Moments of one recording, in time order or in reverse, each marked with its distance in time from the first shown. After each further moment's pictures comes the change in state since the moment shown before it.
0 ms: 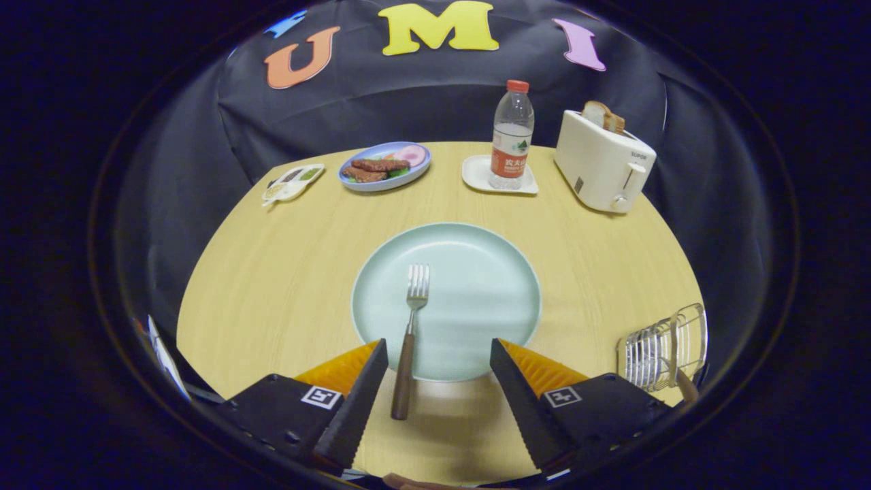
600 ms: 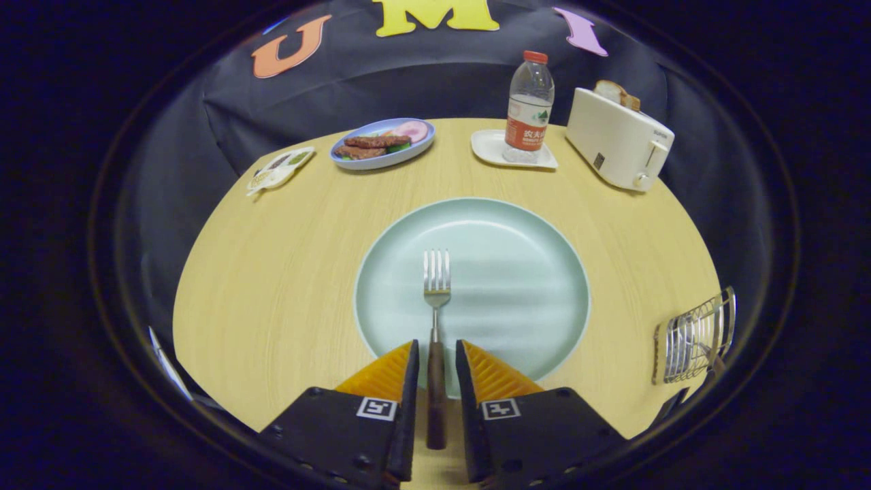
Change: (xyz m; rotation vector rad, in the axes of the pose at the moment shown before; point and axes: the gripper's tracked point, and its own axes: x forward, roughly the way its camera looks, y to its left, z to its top) arm 0.037 0.022 -0.011 0.022 0.079 -0.018
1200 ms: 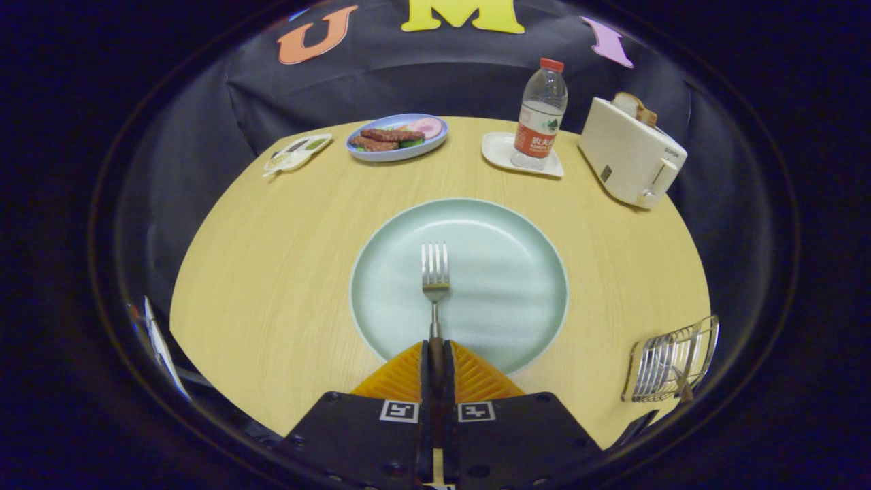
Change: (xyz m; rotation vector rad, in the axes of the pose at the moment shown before) arm -0.029 -0.025 0.000 -0.099 0.036 0.042
